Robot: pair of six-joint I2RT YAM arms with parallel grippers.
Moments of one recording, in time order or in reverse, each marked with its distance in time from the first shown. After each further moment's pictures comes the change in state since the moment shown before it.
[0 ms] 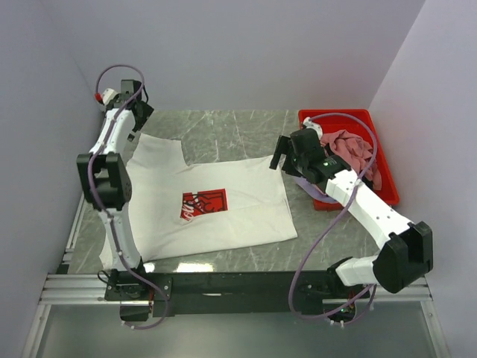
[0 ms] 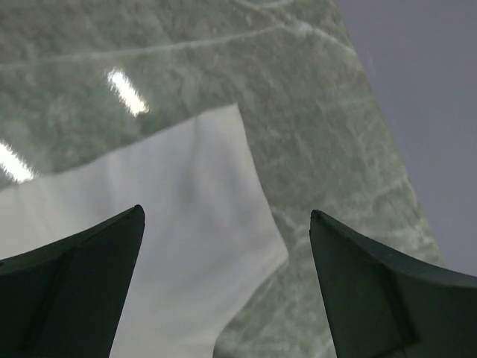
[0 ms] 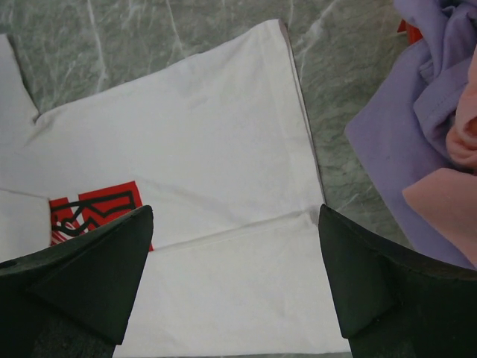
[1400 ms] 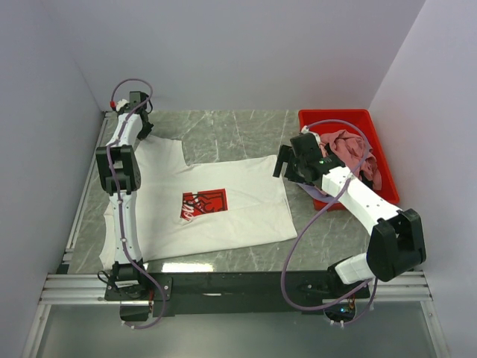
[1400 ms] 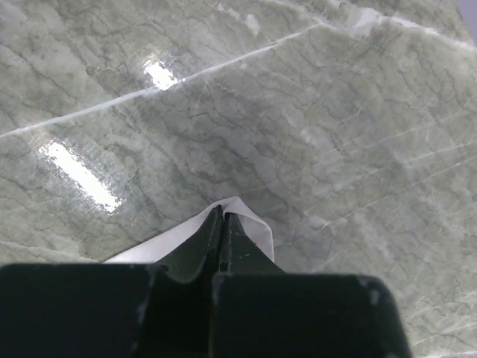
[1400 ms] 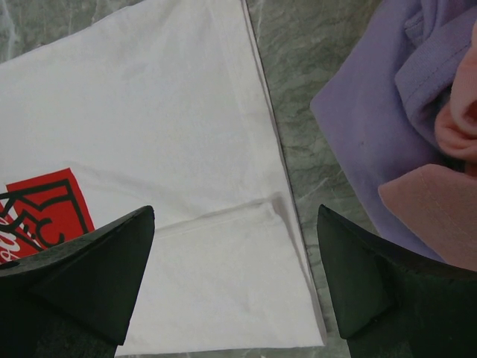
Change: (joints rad) left arm 0.050 0.561 0.485 -0.070 0.054 0.186; right arm -0.064 0.097 -0.056 -0.013 -0.051 -0.047
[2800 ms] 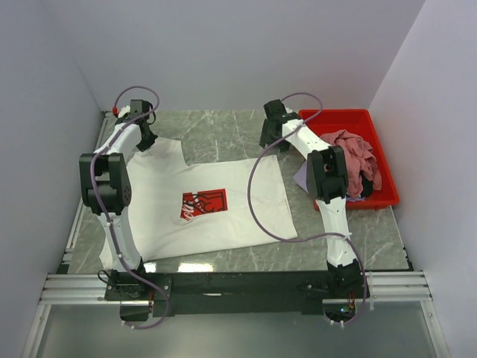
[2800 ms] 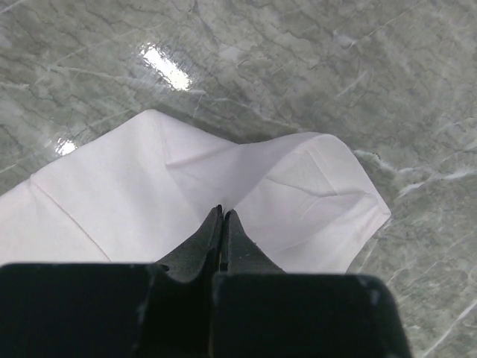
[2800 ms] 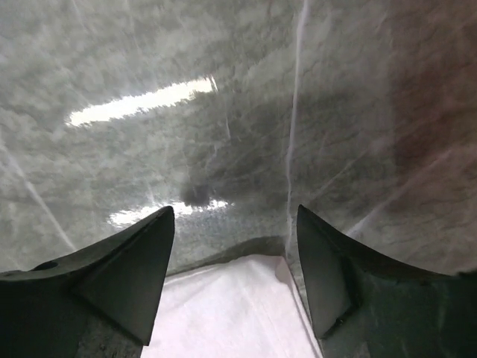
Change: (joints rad) left arm -0.063 -0.500 -0.650 0.167 0.032 0.059; right arm -0.069 0.994 1.019 -0.192 0.059 -0.059
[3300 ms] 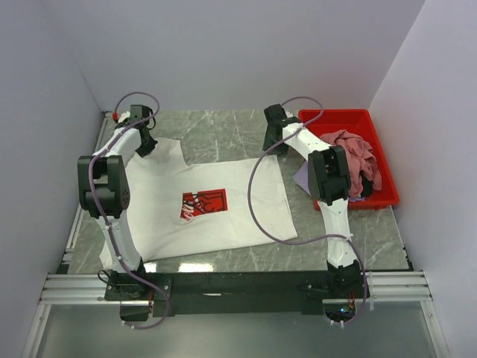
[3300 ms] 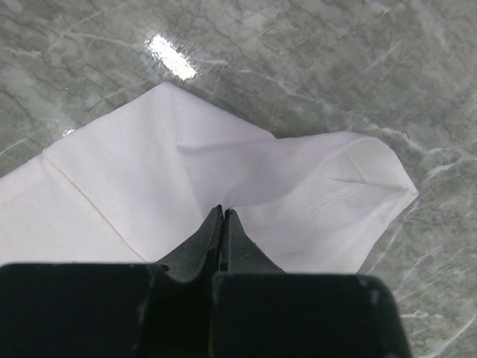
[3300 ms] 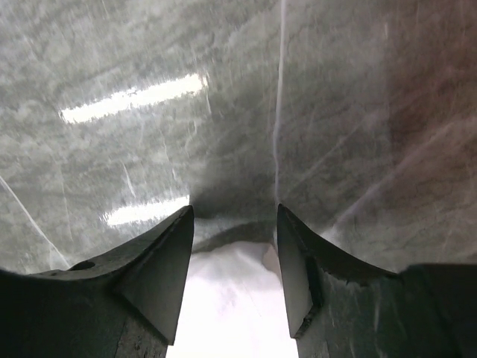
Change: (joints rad) left arm 0.000 -0.050 -0.090 0.016 0.005 -0.008; right arm 0.005 -0.044 -0.125 0.061 0.004 0.012
